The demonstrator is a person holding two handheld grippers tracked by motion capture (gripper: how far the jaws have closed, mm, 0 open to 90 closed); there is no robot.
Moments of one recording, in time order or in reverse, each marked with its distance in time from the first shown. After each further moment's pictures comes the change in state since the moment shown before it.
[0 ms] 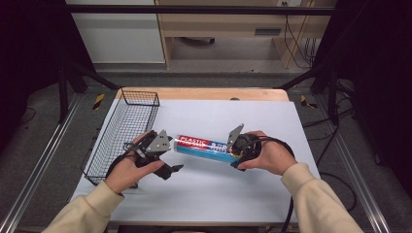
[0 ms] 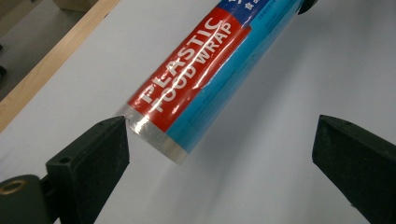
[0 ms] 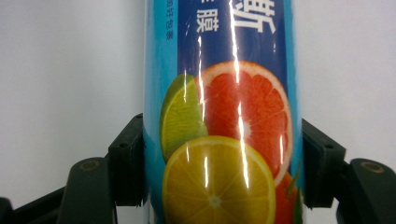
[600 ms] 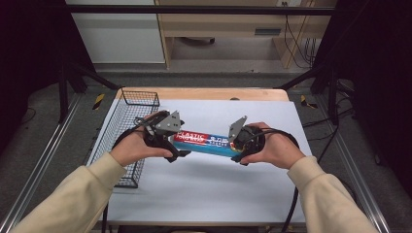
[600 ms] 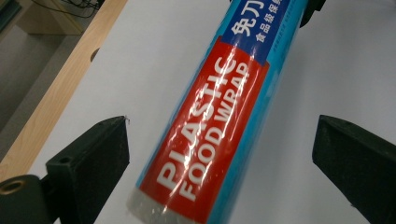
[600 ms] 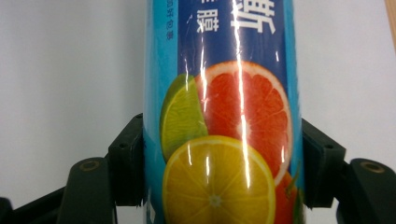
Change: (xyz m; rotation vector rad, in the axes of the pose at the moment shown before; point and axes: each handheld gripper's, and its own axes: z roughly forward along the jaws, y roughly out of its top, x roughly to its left) left arm 0.032 0.057 0.001 0.004 -0.115 0.135; right arm -0.003 0.014 -0.038 -0.038 -0.023 -0.060
